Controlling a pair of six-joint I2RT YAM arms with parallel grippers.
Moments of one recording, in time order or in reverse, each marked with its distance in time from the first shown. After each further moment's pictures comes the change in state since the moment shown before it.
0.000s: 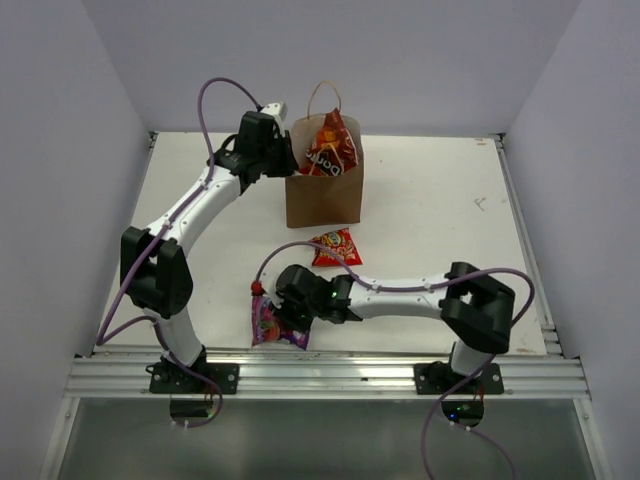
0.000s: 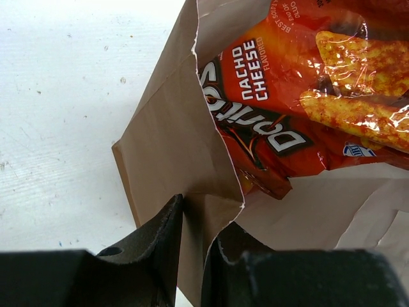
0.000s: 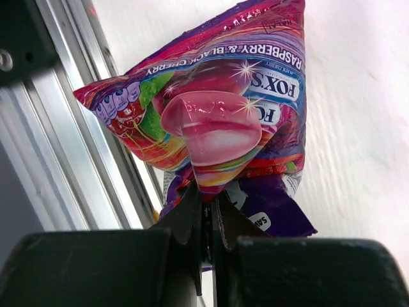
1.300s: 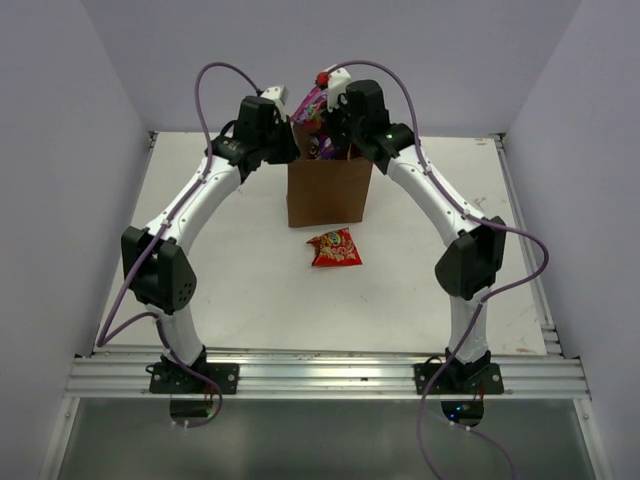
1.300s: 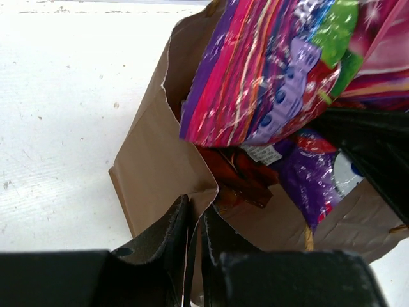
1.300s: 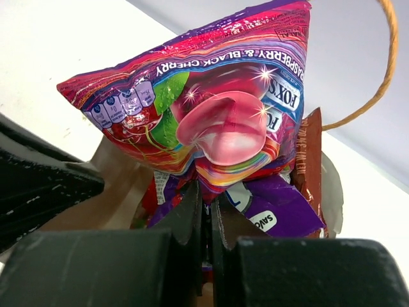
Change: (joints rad) left arm -0.007 0.034 0.160 -0.080 -0.003 -0.011; right arm -0.686 0.257 1.035 -0.306 0.121 -0.212
